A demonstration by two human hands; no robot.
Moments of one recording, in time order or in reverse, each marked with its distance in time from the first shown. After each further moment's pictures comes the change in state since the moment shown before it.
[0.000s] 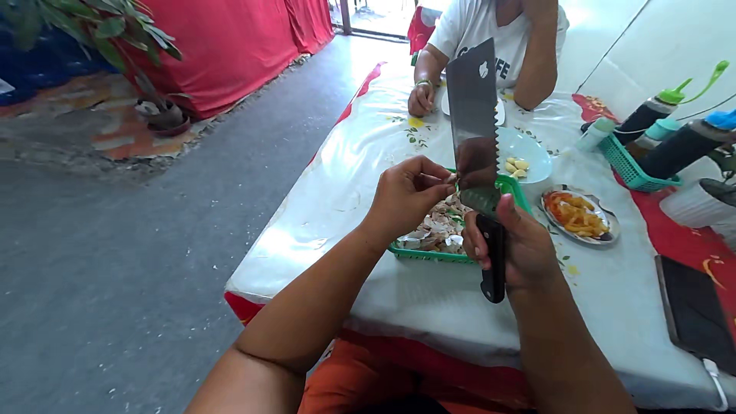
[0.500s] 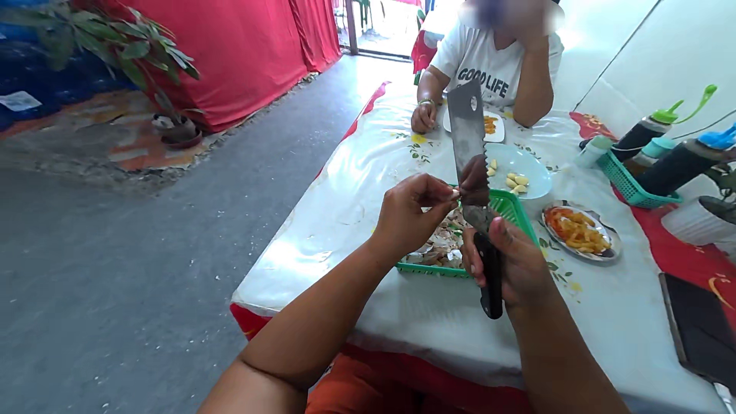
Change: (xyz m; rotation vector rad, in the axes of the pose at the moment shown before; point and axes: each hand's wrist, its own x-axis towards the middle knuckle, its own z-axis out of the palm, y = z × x) left_hand -0.002 -0.004 0.006 0.098 0.055 0.189; right_hand 0.002 0.004 0.001 -0.058 -0.030 -0.023
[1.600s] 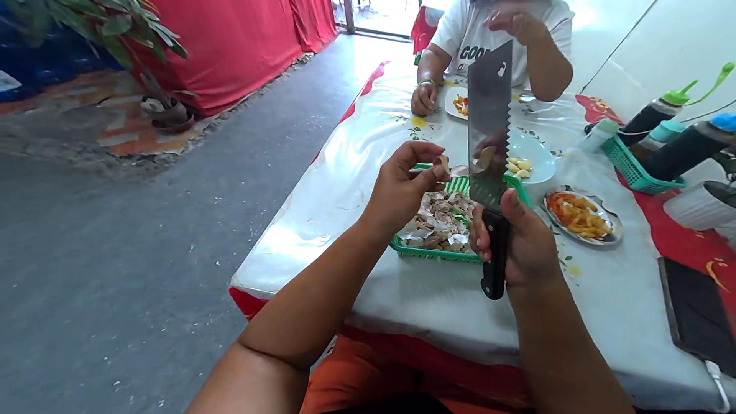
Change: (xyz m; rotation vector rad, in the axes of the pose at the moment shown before) left_hand 0.007 0.006 -0.011 -0.351 0.021 -0.289; right_hand 0.001 -0.003 0.004 0.014 0.201 -0.001
